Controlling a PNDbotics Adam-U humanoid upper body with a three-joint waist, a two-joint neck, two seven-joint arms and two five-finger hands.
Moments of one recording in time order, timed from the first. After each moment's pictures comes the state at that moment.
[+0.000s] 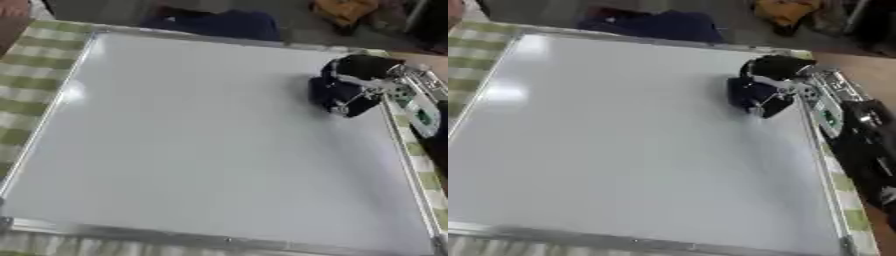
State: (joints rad) left arm -0.31 0.23 0.10 -1.98 0.38 -0.15 -0.12; right arm -0.84 -0.75 0.12 -1.13 0.94 -0.45 0.46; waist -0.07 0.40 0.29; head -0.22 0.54
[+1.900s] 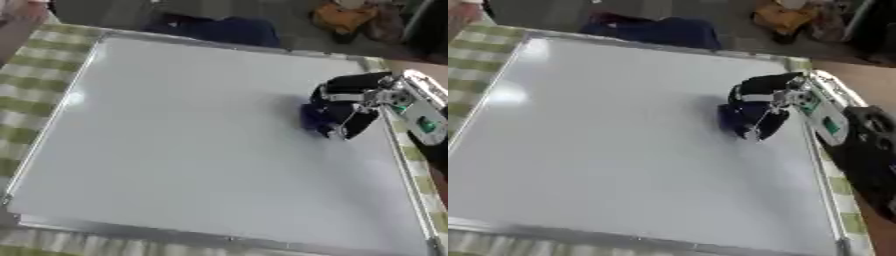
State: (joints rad) left arm -0.31 0.23 0.10 -1.98 0.39 -0.14 -0.11; right arm -0.78 -0.79 0.22 -1.28 0.70 -0.40 0.75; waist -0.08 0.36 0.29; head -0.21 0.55
